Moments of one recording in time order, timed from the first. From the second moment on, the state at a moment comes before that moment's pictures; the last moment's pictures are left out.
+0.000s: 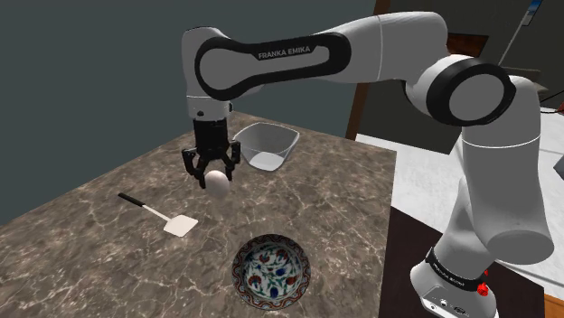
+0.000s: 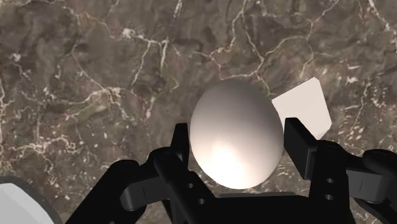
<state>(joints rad) 0.40 0.44 0.21 -1.36 0.12 1.72 0.68</state>
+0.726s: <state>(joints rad) 0.40 0.46 0.20 -1.48 0.12 1.86 0.66</state>
